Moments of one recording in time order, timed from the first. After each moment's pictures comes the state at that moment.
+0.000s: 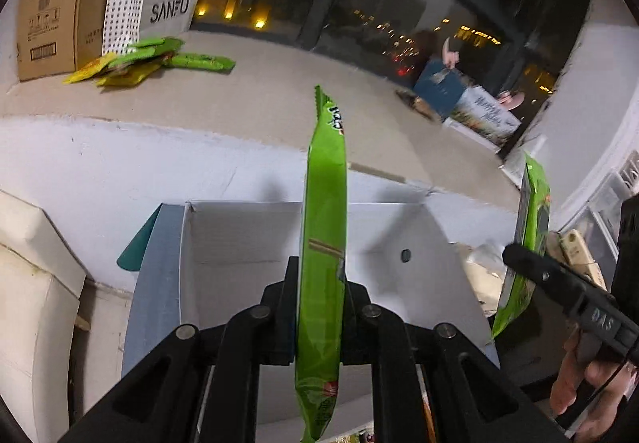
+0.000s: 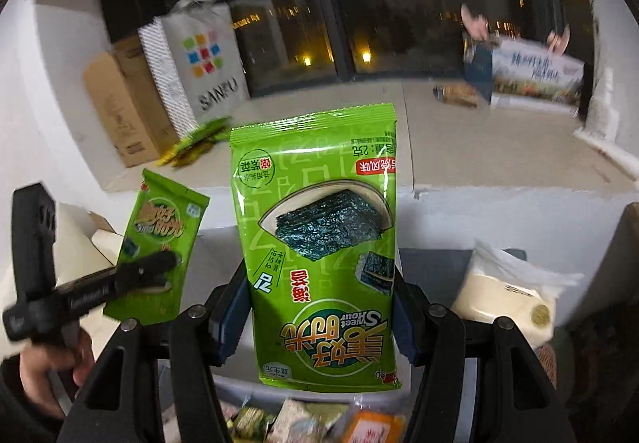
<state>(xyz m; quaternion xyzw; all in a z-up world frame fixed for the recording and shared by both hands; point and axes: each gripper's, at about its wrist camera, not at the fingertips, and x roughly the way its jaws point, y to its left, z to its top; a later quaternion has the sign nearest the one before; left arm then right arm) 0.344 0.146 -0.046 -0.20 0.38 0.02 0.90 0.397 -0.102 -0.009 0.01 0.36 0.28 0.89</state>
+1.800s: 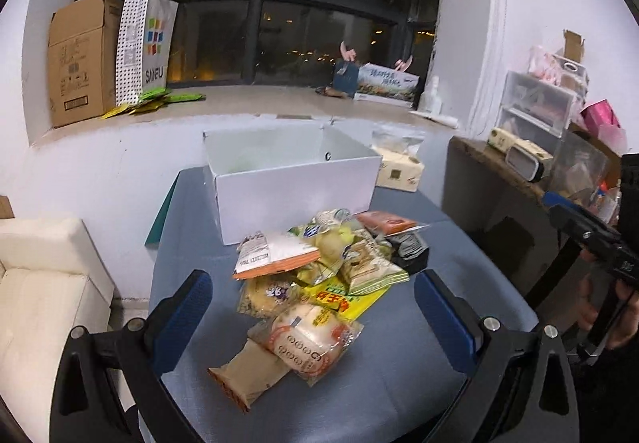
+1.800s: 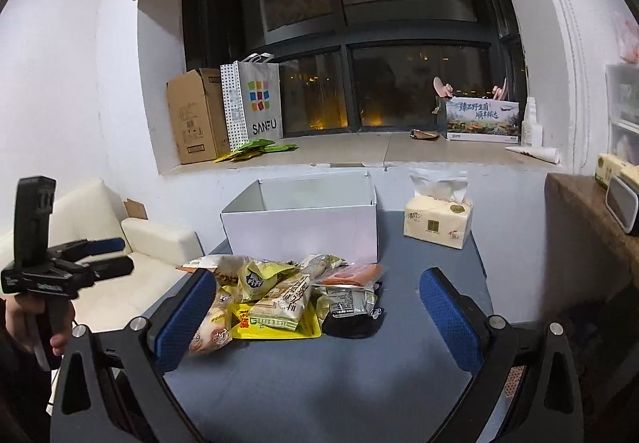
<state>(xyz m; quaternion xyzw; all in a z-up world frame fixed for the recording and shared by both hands) 0.009 0.047 -0.061 -0.06 0.29 -0.04 0.95 0.064 -0.255 -0.044 0.00 0.19 0.29 0.94</state>
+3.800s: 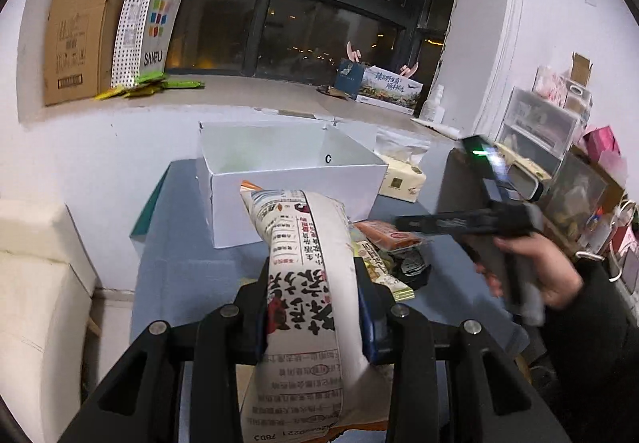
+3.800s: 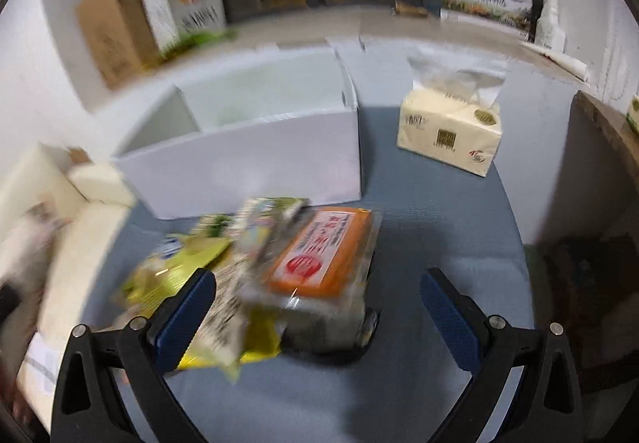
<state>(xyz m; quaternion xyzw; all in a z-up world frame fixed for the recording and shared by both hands) 0.033 0.072 -0.069 -0.11 0.29 -0.06 0.95 0.250 -0.164 -0.108 -0.04 0.44 0.21 0.87</state>
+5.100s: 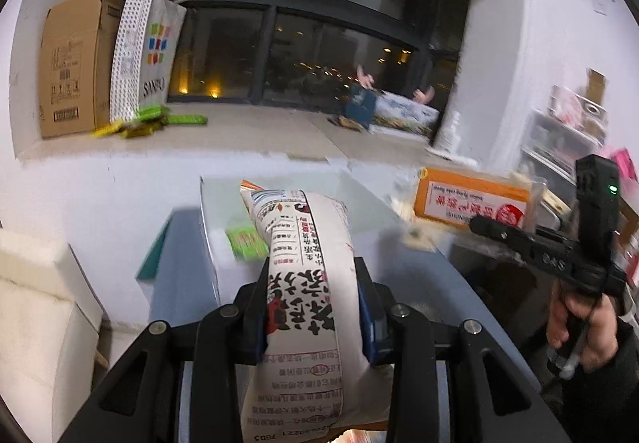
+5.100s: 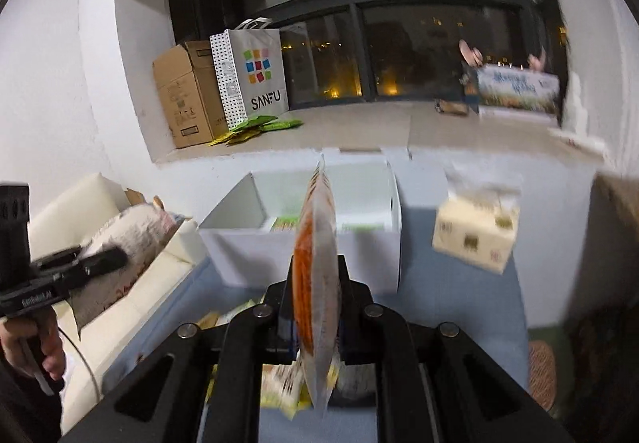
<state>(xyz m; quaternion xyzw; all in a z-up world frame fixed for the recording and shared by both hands) 0.126 0.087 -0.020 -0.09 0.26 -0.03 0.96 0.208 -0.187 -0.029 -0.01 0.26 0.32 0.91</state>
